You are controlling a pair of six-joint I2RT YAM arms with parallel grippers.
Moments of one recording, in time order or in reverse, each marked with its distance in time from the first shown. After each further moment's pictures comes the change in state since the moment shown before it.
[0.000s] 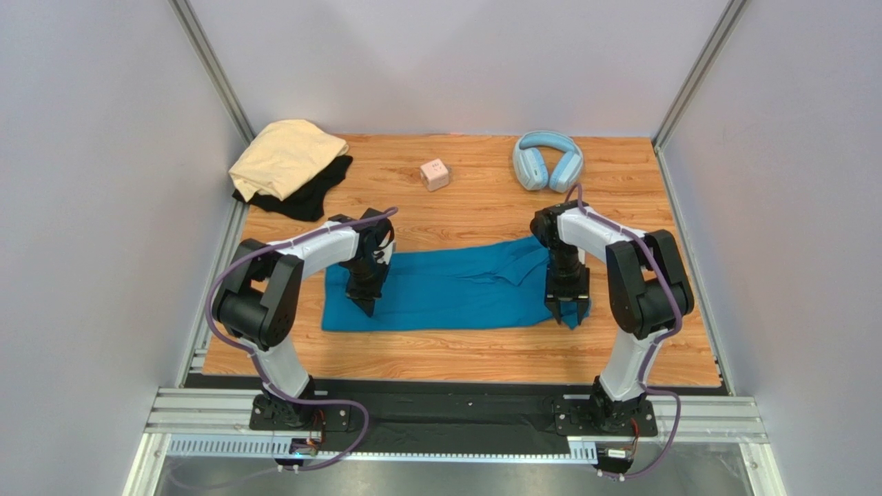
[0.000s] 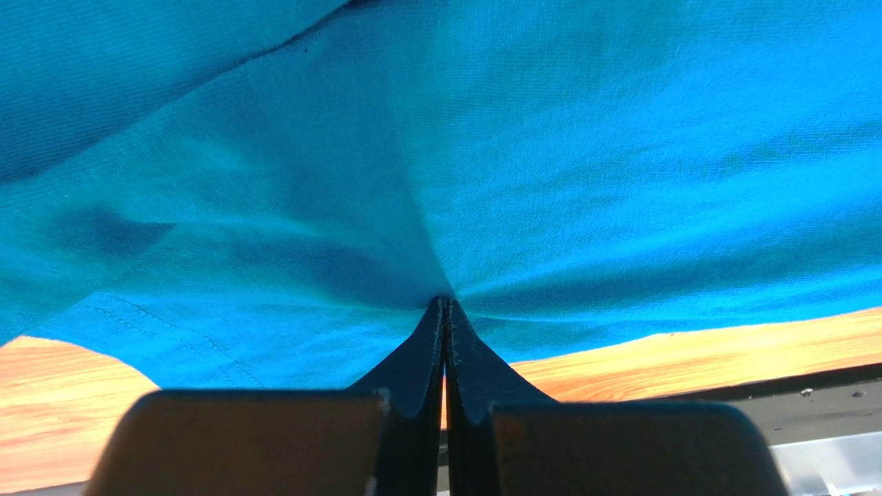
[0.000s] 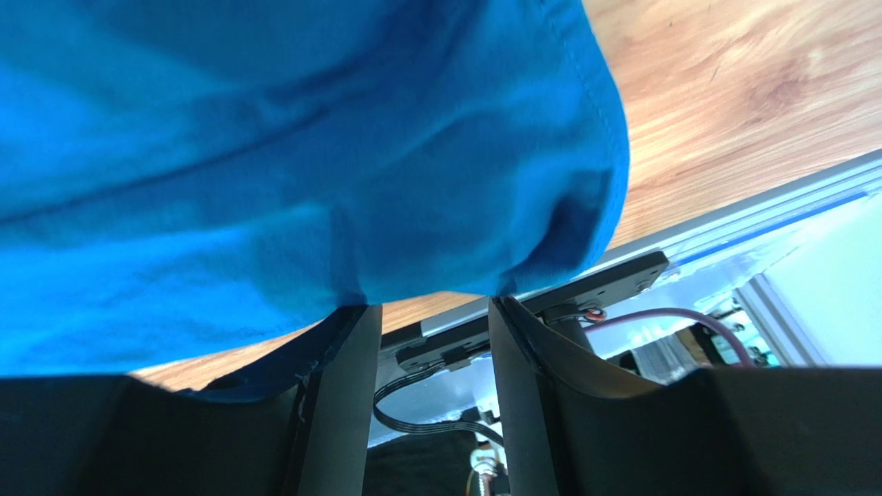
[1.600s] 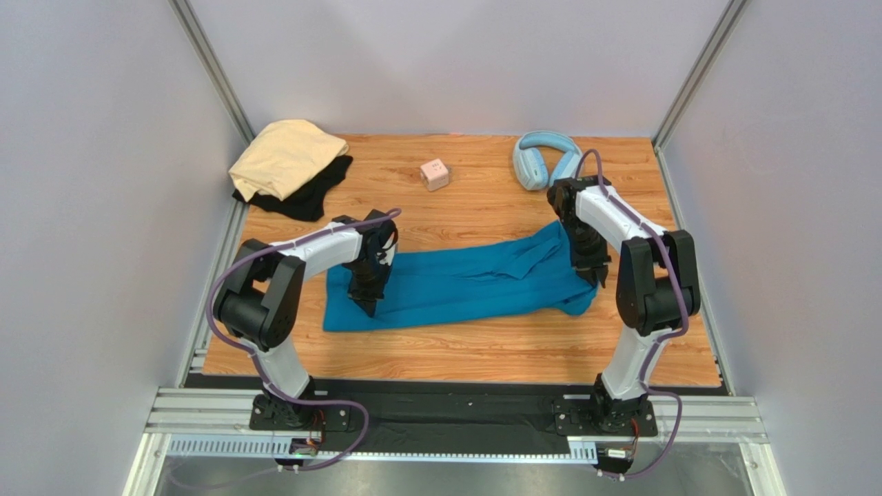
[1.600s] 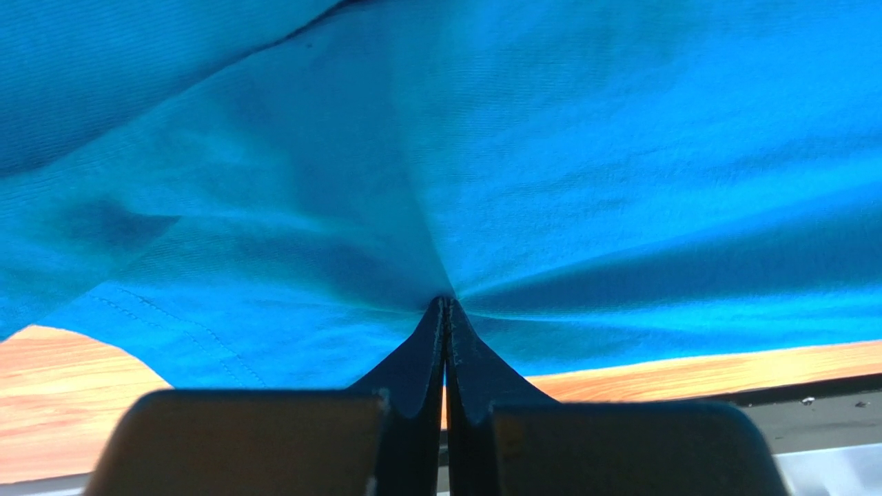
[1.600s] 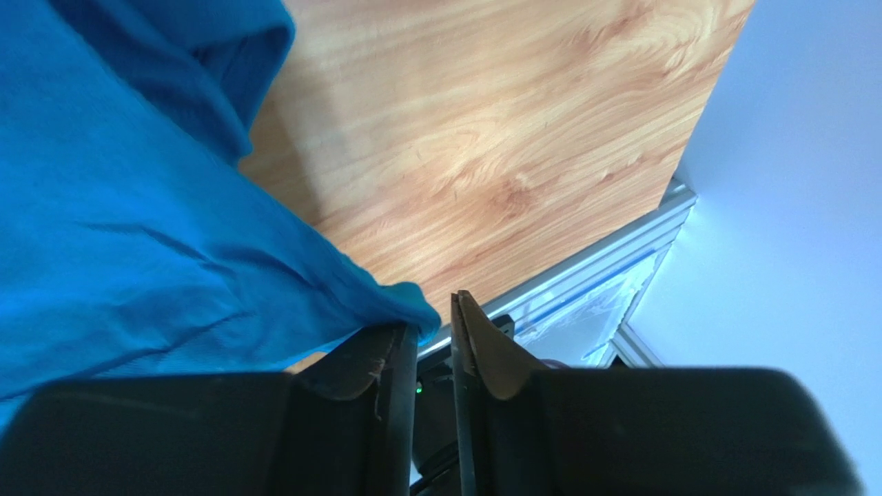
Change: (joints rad) left arm -0.024 0.002 0.003 -0.001 -0.029 -0.024; right arm -0.102 0.007 0.190 -0.041 0.298 -0.159
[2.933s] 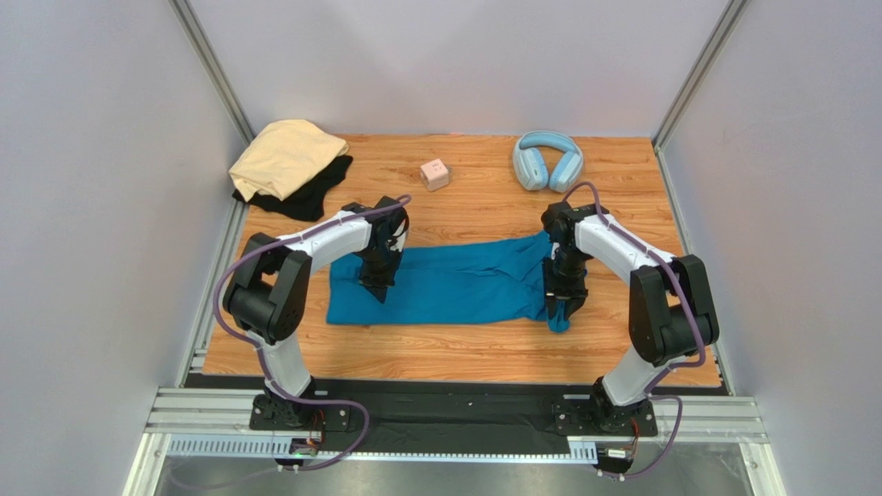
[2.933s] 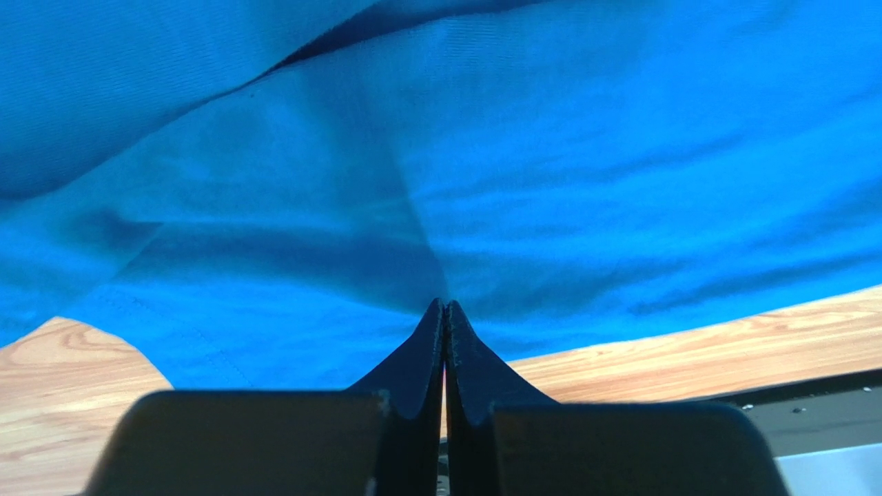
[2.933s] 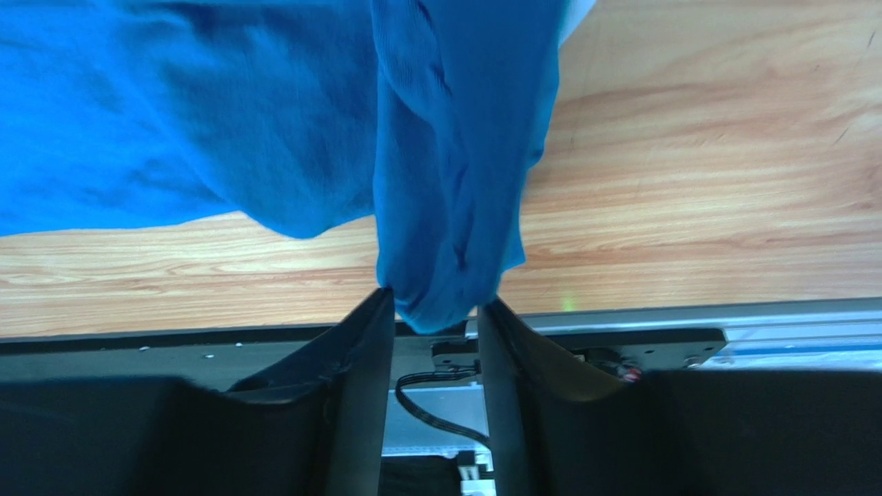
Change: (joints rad) left arm -0.035 0.043 0.139 -0.028 0.005 -0.017; right arm 0.078 -0.187 -0.266 0.159 -0.508 -0.012
